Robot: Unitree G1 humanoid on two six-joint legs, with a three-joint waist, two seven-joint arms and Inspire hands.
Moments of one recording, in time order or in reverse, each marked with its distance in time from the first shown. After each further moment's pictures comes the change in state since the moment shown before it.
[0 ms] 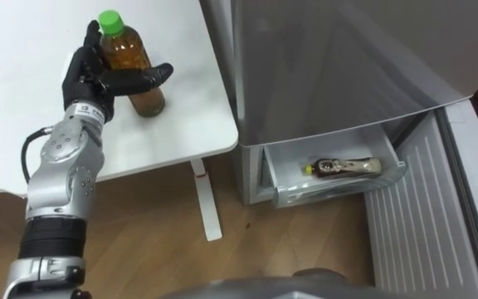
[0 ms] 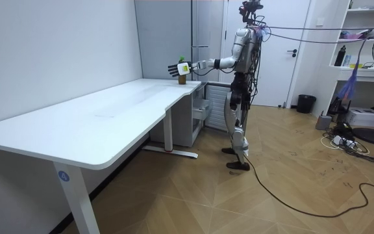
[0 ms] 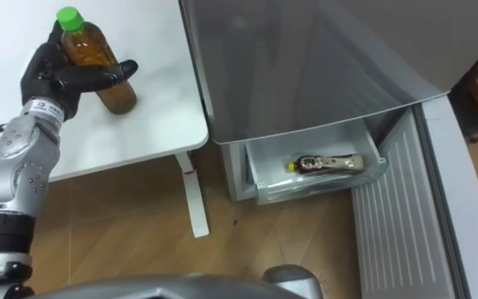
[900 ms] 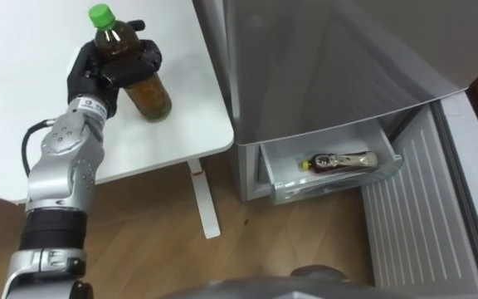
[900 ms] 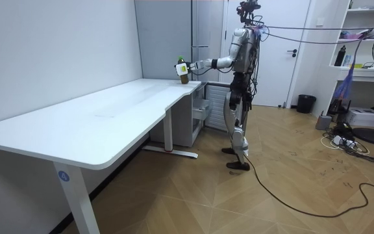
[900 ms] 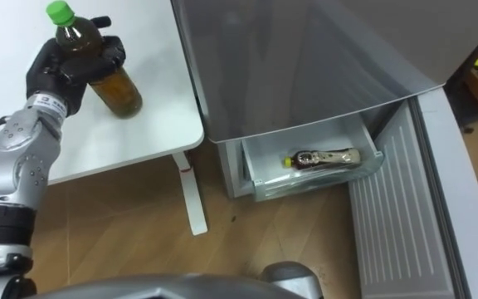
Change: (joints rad) left arm -0.037 0.002 -0.001 0.024 0.044 0.029 -0.040; right arm 0.007 0.000 0.001 0.008 -0.031 0.021 0.037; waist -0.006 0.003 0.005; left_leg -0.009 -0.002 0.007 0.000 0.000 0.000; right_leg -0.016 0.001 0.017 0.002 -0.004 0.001
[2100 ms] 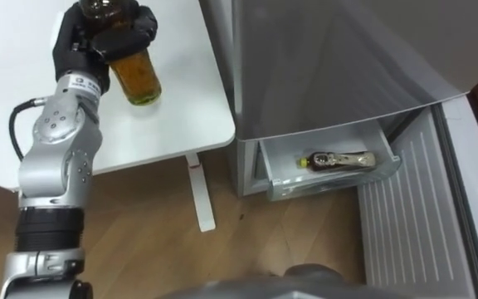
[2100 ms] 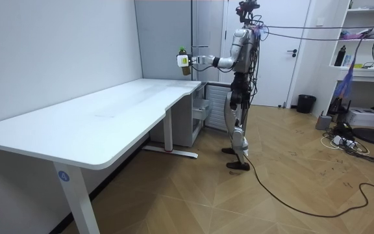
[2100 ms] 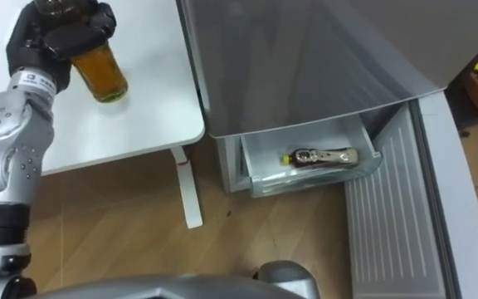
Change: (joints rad) left arm 0.010 -0.001 -0.010 -0.269 -0.029 0.022 0.080; right arm -0.039 0.007 0.042 -0.010 0.007 0.001 -0.049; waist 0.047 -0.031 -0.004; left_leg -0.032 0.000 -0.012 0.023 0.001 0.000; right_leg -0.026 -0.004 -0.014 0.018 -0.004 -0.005
